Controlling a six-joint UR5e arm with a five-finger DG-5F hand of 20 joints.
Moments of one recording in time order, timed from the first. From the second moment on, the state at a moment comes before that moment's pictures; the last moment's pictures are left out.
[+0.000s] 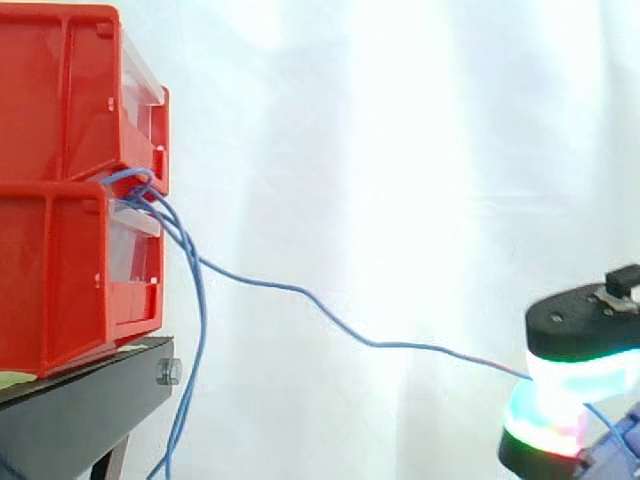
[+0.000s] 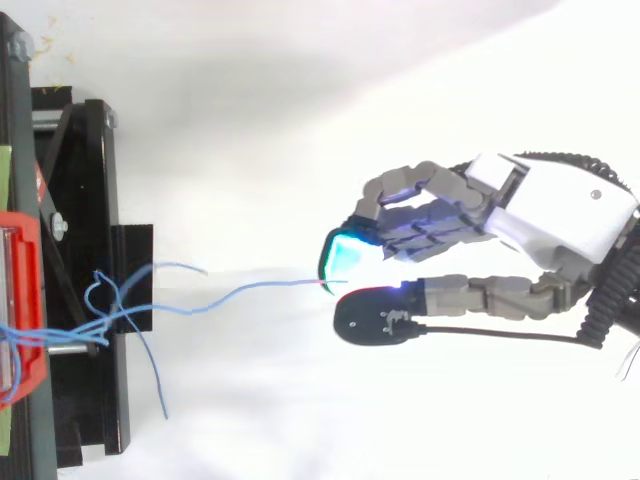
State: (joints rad) arm 0.36 -2.24 -1.22 -3.46 -0.77 0.37
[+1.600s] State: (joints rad) arm 0.36 -2.24 -1.22 -3.10 -0.77 0.26
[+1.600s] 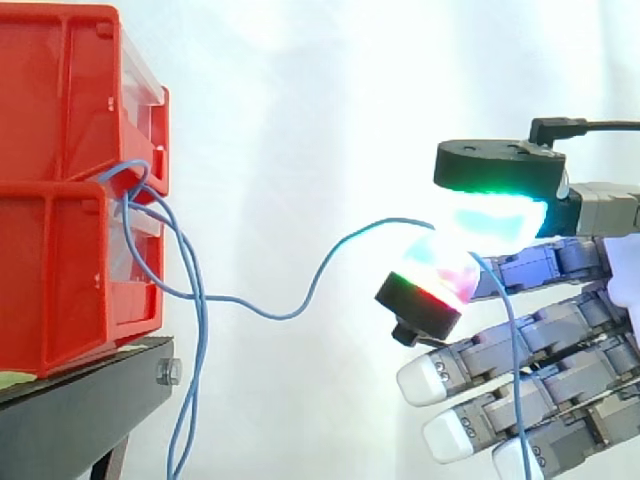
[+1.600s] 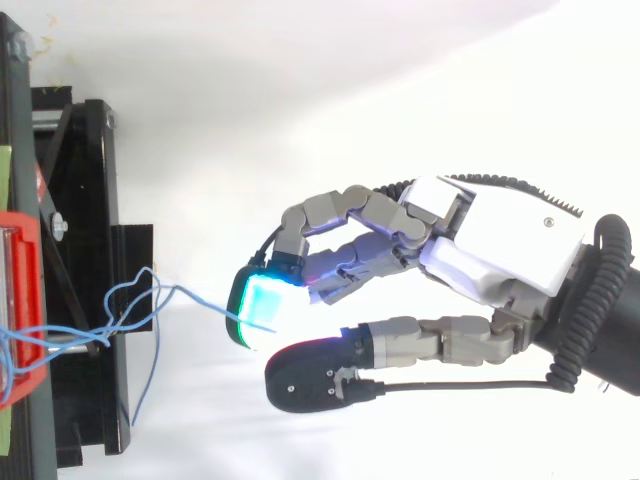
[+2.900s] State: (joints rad) arm 0.36 -2.24 -1.22 -3.10 -0.77 0.26
